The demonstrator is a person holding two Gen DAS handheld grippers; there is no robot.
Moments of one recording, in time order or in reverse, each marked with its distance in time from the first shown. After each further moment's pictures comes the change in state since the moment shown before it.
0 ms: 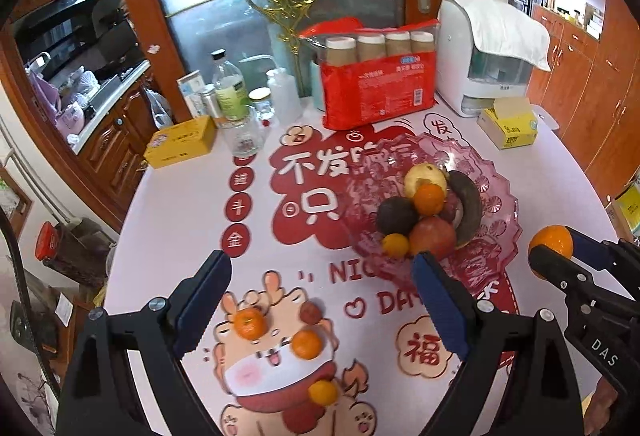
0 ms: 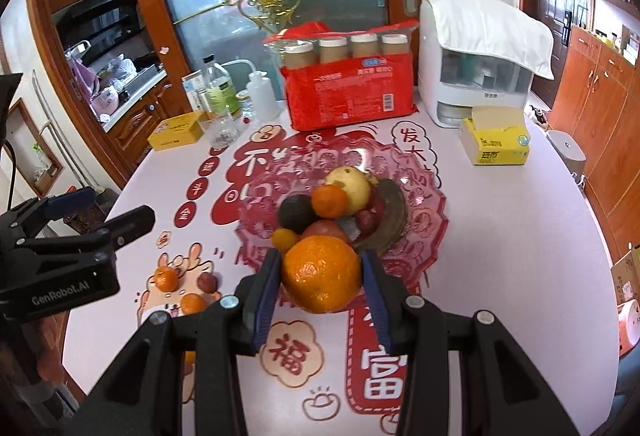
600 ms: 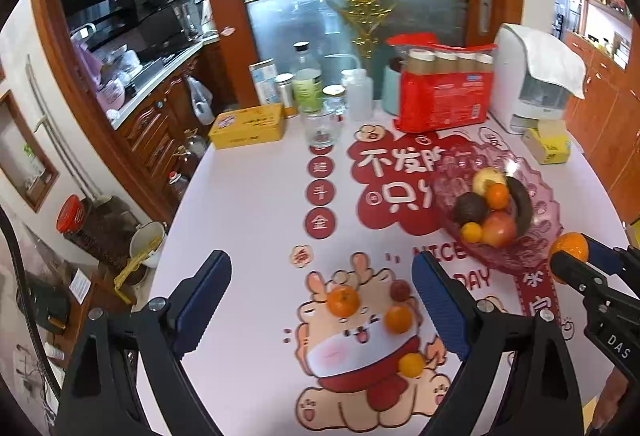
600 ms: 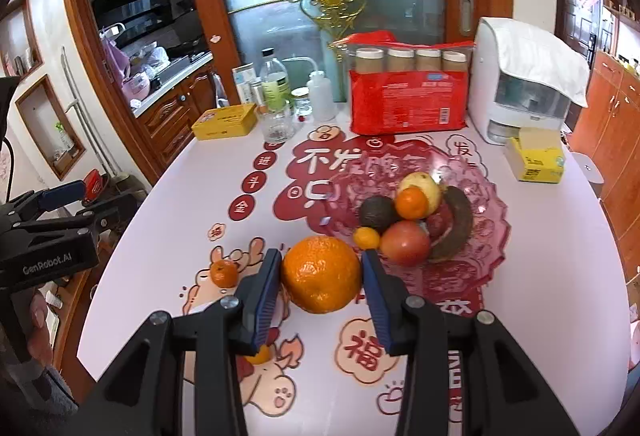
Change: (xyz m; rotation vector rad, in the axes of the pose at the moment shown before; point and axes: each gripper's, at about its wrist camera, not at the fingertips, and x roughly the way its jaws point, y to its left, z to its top) left arm -0.031 0.116 -0.039 -0.106 -0.020 0.083; right arm -0.007 0.093 -0.009 -0.079 -0.018 0.058
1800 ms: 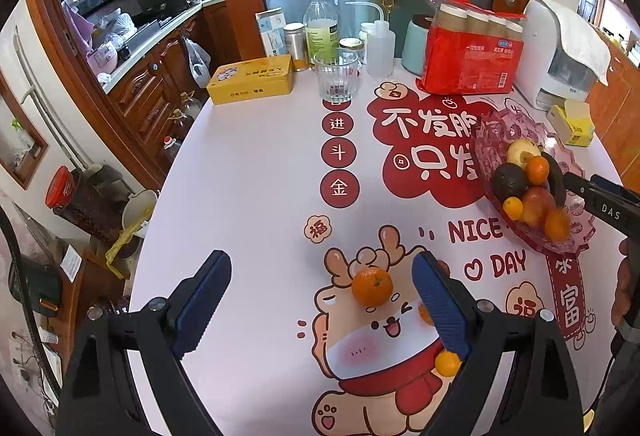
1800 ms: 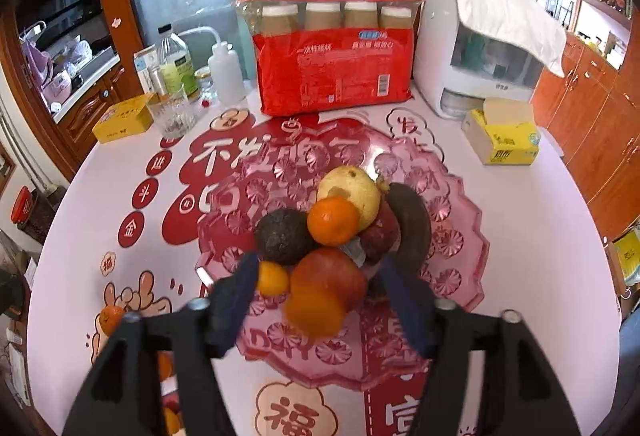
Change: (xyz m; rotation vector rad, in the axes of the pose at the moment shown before) left arm 0.079 0.026 -0.013 -0.021 0.128 -0.018; right arm 0.113 -0.074 0.027 0.089 0.070 -0.233
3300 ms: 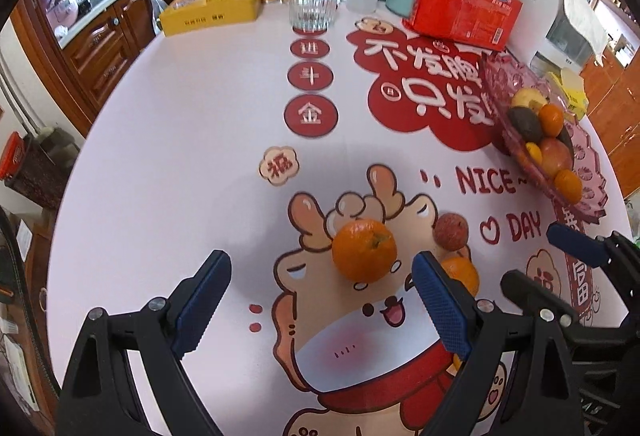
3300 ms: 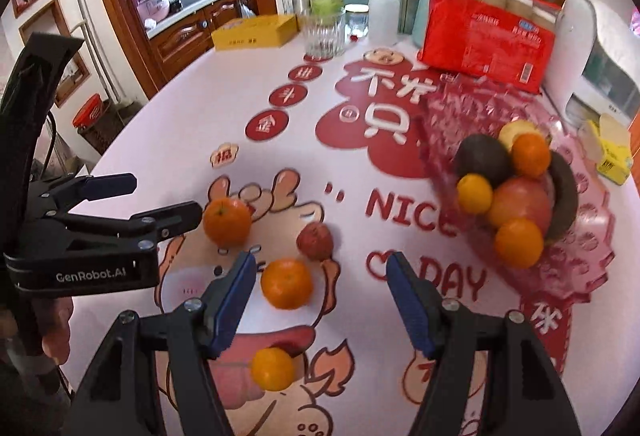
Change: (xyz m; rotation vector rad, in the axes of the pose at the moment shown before) left arm 0.104 0.001 -0.053 -0.030 0.123 -0.159; right arm 0.005 0.133 -0.090 -0.260 0.108 0.243
